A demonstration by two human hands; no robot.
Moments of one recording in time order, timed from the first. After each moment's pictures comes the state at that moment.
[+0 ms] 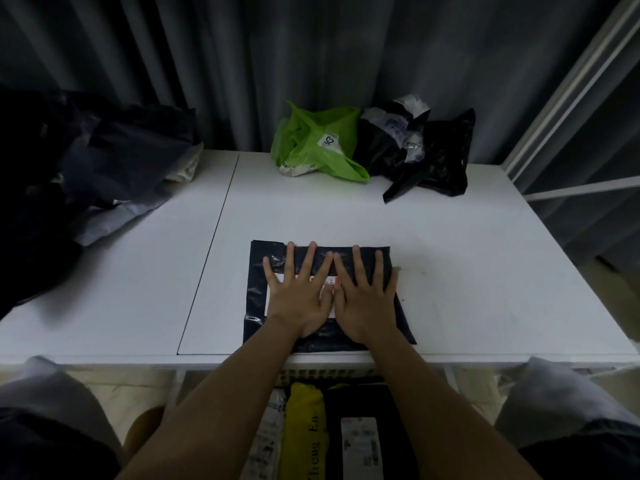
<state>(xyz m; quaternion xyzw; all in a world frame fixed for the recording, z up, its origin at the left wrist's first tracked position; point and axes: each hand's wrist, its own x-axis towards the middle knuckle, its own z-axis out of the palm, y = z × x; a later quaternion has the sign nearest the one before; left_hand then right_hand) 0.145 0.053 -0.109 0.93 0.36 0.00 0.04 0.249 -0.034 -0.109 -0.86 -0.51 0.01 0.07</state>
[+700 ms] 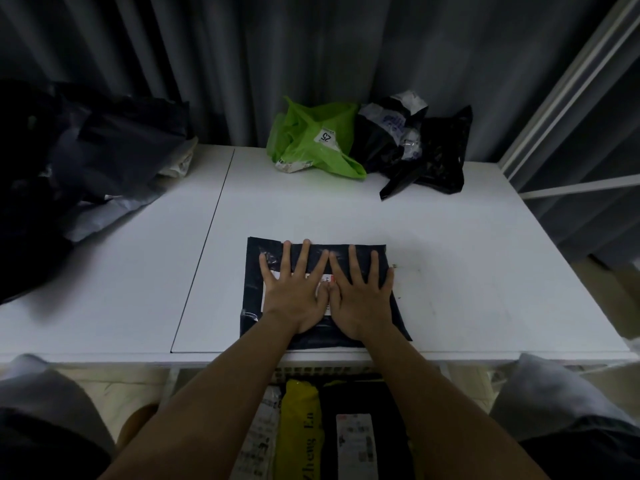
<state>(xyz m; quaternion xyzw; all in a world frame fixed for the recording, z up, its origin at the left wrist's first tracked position) 0.147 0.053 -0.103 0.93 0.36 -0.03 0.06 0.251 -0.033 -0.106 -0.86 -0.50 0.07 0.02</state>
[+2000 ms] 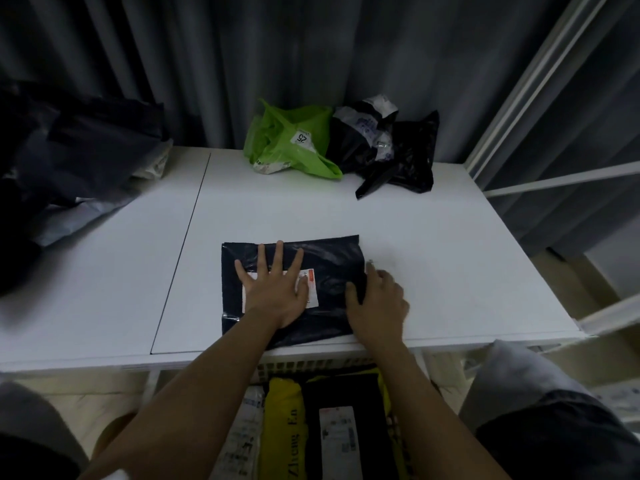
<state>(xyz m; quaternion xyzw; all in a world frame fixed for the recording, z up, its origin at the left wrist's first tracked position) 0.147 0.050 -0.099 0.91 0.39 -0.03 0.11 0.253 -0.085 -0.080 -0.92 -0.32 0.06 0.21</state>
